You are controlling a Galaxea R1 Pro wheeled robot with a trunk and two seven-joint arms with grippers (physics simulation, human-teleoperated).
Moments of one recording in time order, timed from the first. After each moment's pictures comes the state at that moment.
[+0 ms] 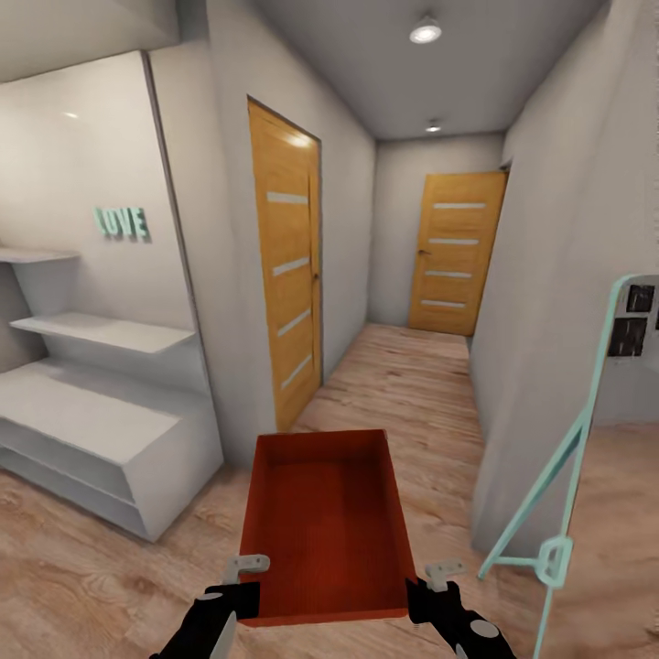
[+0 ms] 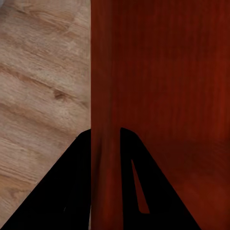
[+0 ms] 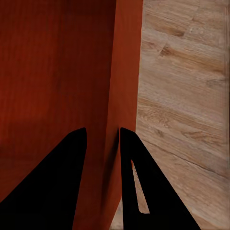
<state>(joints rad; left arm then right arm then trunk) -0.33 -0.13 0.01 -0.73 0.00 0.39 0.14 -0.29 -0.01 0.12 -0.67 -0.08 0.05 0.13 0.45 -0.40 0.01</state>
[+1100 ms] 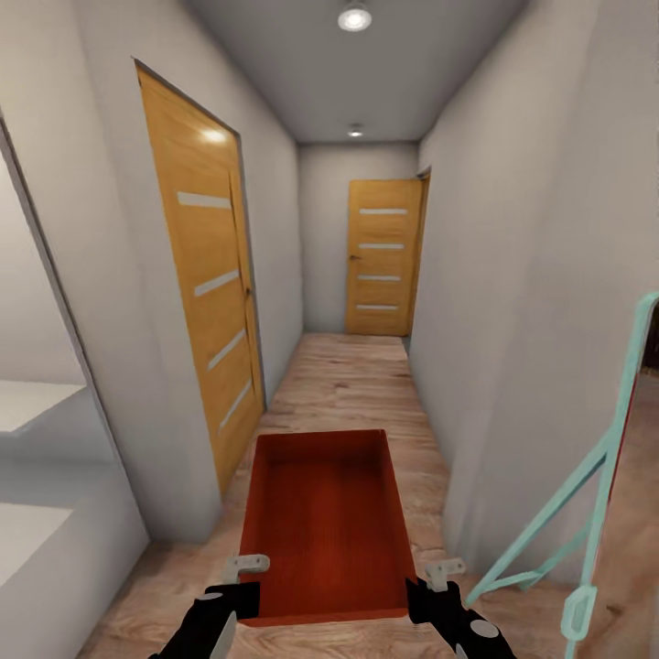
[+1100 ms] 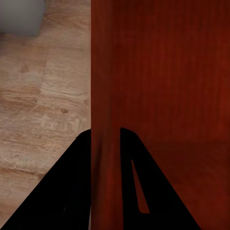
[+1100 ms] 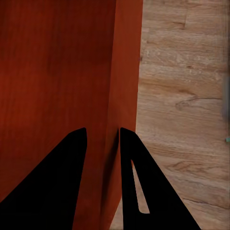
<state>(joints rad) -0.33 -0.13 0.01 -0.73 0.00 0.39 0.14 -0.29 -0.01 0.12 -0.67 -0.08 0.05 0.13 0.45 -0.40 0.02</state>
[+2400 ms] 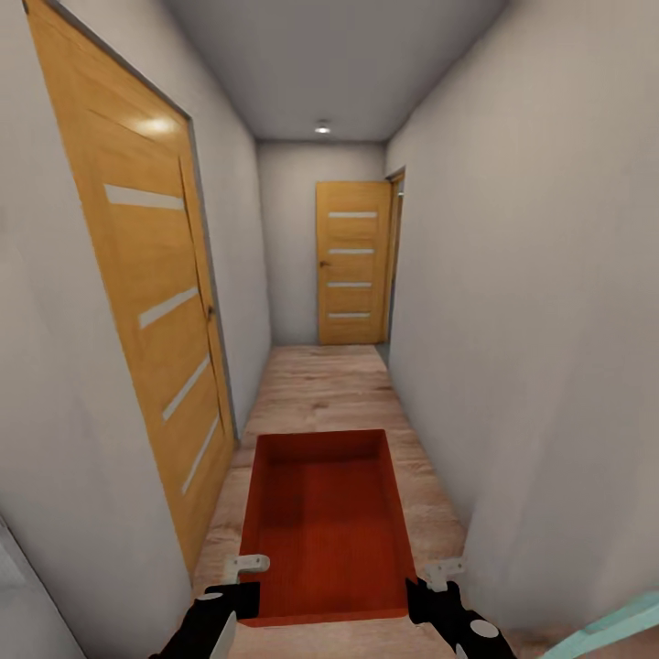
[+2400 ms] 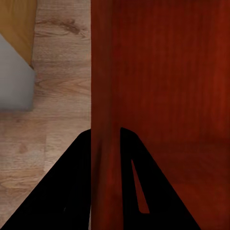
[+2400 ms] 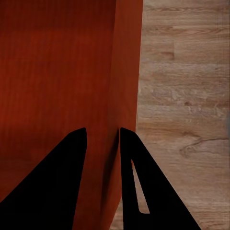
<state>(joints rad) -0.32 -0.13 0.01 -0.74 0.00 0.39 0.14 -0.29 -0.01 0.12 -0.67 -0.08 0.05 0.13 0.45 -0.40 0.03</state>
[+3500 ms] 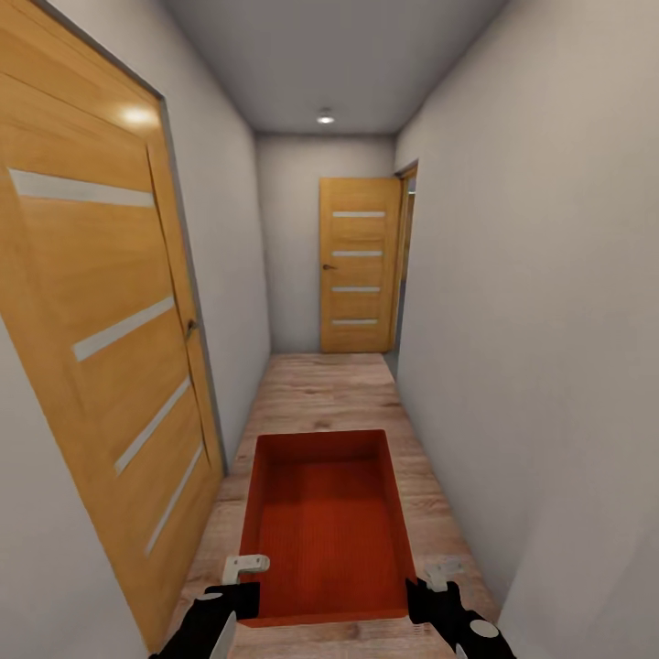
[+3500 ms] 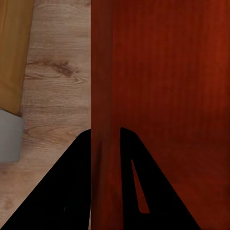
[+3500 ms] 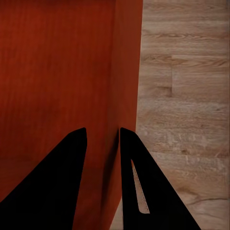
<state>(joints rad) -0.32 -0.13 0.02 -0.73 0.00 0.39 0.14 -0.29 -0.01 0.12 -0.67 -0.08 0.06 0.13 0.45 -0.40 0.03</state>
